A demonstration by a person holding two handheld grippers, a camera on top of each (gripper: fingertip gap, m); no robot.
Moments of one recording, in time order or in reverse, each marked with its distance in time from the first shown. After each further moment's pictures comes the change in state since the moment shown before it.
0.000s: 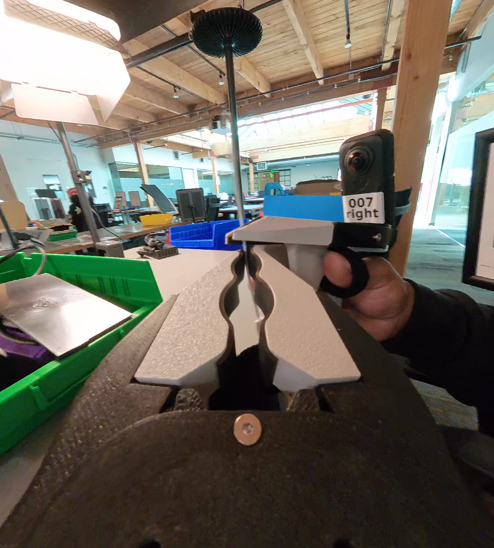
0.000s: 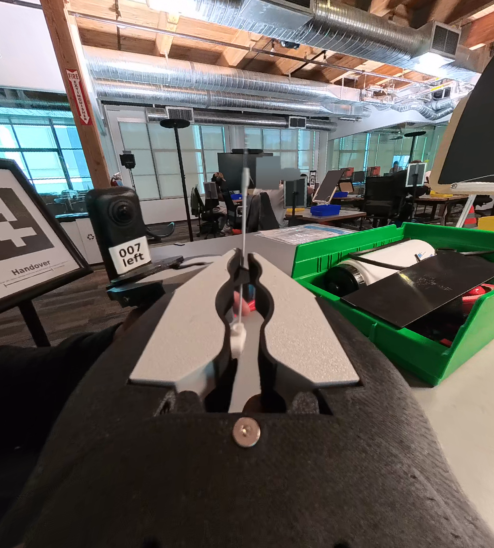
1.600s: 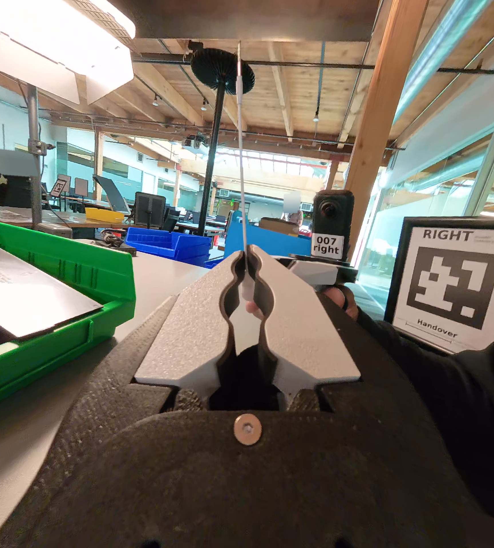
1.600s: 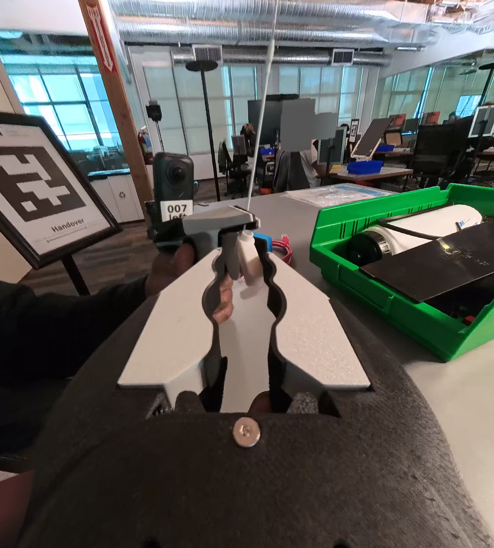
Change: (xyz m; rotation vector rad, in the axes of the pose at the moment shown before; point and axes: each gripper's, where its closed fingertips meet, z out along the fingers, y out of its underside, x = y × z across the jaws) left arm -0.015 -0.014 -0.014 0.104 0.100 -0.296; right arm -0.005 0.019 -0.012 -0.162 -0.117 0.030
